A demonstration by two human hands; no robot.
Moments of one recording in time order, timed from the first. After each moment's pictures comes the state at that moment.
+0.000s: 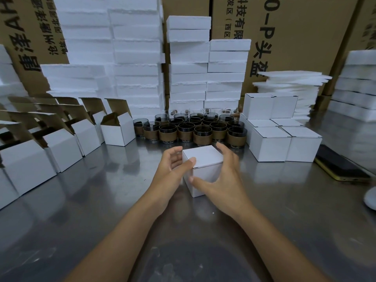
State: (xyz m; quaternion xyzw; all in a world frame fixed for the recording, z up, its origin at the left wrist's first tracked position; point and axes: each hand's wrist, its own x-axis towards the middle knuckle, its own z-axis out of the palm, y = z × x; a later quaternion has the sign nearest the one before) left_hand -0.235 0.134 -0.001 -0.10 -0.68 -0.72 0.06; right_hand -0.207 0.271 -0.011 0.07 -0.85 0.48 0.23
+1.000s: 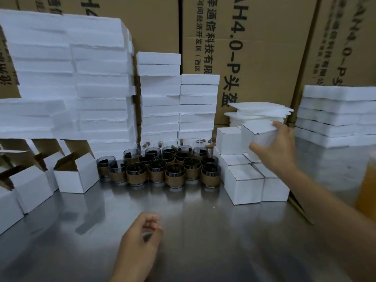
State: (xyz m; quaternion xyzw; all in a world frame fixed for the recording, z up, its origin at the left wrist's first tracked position) left_hand -0.254 0.145 -0.022 -0.09 -0.79 -0.59 0.14; right_hand -0.310 0.455 0.101 -0.13 -0.82 0.35 0.43
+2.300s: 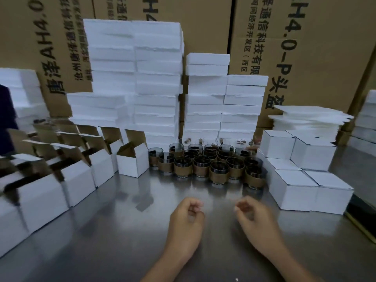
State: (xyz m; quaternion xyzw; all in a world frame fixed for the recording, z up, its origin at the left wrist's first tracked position) left_hand -0.250 0.135 -0.009 -0.05 -0.78 -0.61 0.14; right_hand -0.247 0.302 0.000 0.05 -0.88 0.42 0.21
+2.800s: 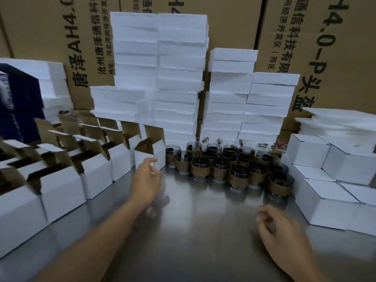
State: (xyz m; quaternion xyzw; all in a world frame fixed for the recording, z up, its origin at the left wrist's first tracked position) left_hand -0.354 0.007 0.004 0.07 -0.84 -0.47 0.25; right_hand -0.247 0.296 0.005 0.05 -0.93 0.31 0.21
